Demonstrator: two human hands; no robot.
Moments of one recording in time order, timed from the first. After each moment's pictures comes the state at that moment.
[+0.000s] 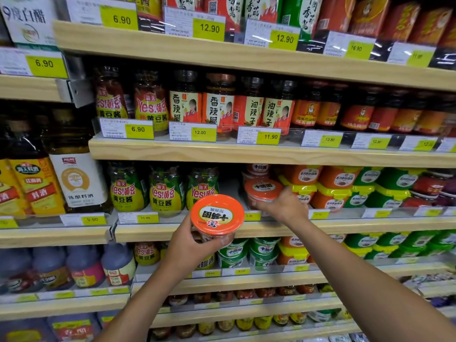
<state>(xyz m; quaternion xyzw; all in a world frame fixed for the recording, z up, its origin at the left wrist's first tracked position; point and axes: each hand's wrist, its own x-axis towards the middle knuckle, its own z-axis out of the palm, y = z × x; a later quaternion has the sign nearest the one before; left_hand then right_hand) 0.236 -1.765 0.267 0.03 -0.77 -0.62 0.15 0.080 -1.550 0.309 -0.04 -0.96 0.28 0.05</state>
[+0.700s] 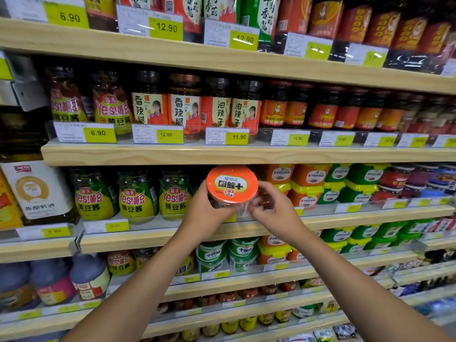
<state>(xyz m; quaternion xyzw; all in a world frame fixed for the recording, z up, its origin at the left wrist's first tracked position) 0.158 -1.698 0.311 -0.04 -0.79 -0.58 0.20 0.126 -1.502 0.316 0.24 -0.82 0.51 0.11</state>
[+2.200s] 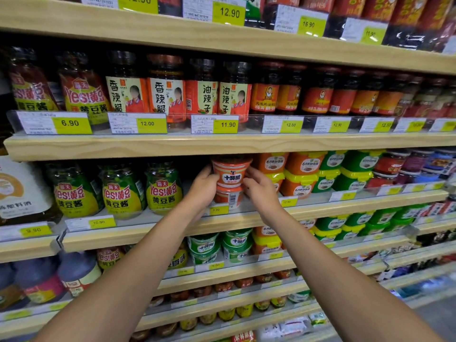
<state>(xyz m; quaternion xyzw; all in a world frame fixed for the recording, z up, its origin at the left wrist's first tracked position) 0.094 -1.678 0.315 0.01 -0.70 -0.71 0.08 0.074 -1.532 0.302 0.10 -0.73 0.67 0.07</state>
